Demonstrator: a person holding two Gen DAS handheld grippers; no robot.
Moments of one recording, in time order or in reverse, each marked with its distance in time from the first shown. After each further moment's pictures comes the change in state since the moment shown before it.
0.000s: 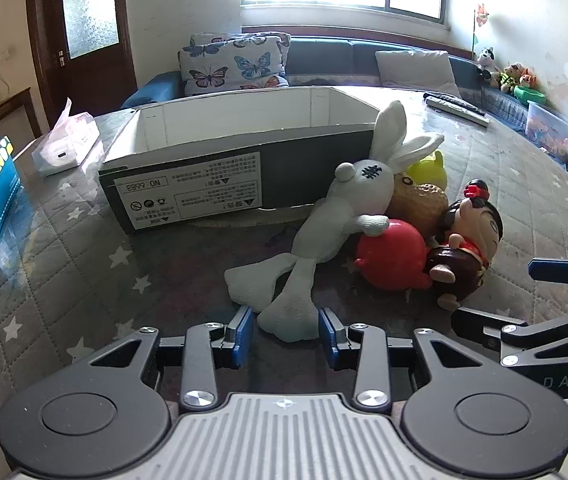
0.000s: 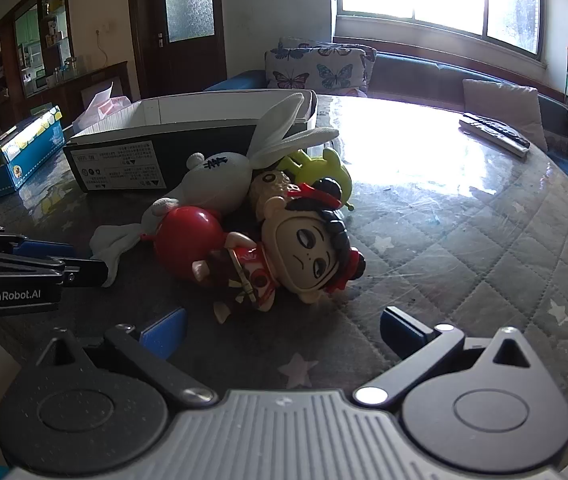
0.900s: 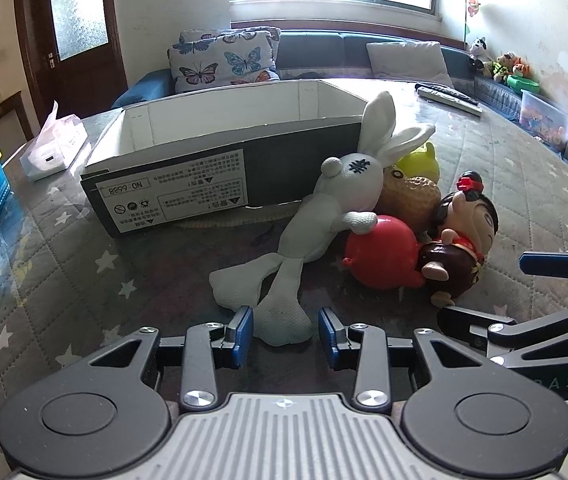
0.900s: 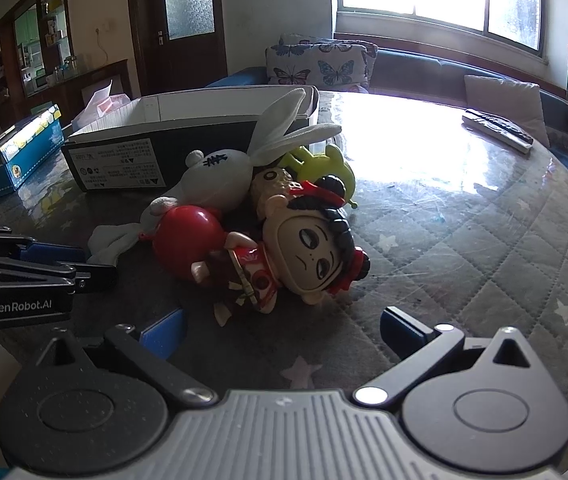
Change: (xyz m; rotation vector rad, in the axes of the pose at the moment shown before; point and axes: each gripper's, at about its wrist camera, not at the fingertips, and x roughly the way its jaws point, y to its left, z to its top) left arm 0.007 -0.007 0.003 0.028 0.016 -0.011; right arm 0.005 0.001 0.001 0.003 0.009 0.006
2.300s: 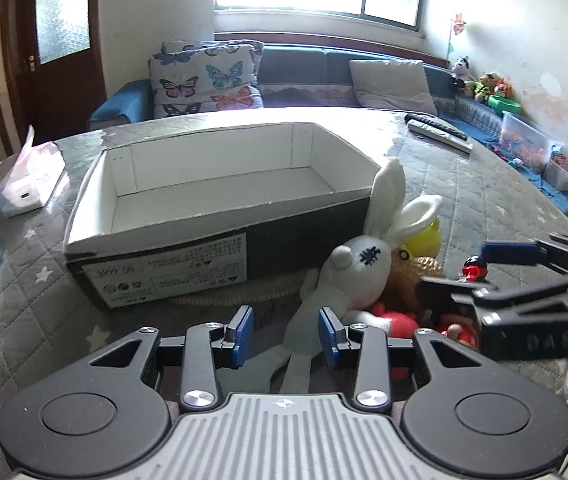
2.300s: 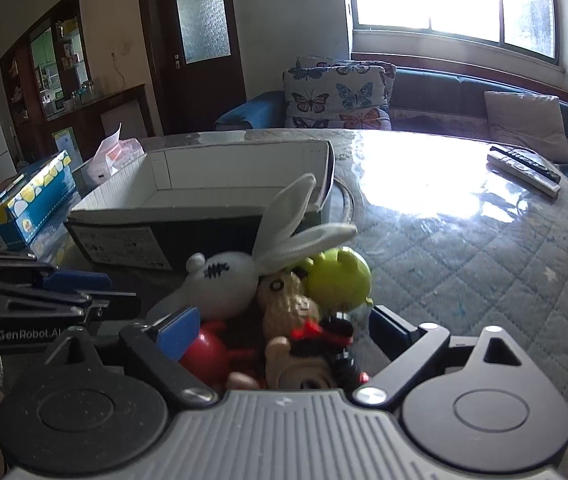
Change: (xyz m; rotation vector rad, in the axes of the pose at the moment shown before) left arm 0.012 0.023 0.058 -0.008 -0.030 -0.107; right arm 0.017 -0.014 0.075 0.014 -0.056 0.089
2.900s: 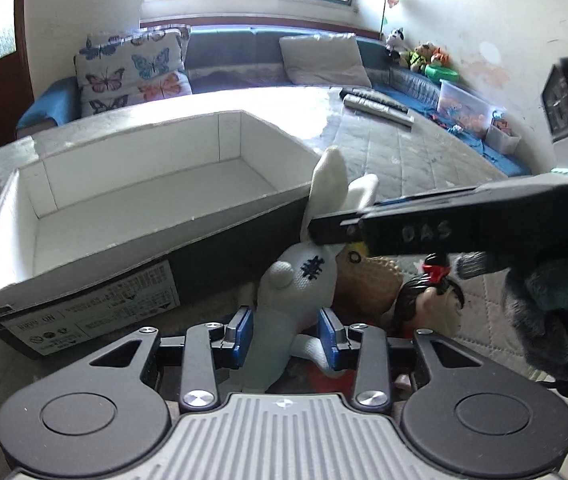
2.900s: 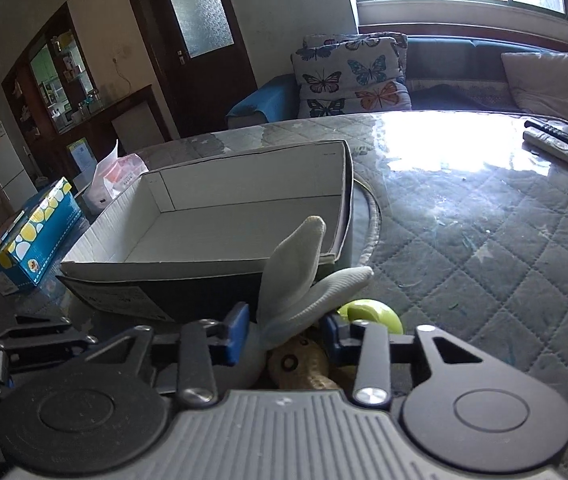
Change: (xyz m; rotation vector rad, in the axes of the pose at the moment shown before) left arm 0.034 -0.011 0.019 0.105 0.078 -0.182; right arm 0.054 -0.017 0.040 0.106 0.065 0.092
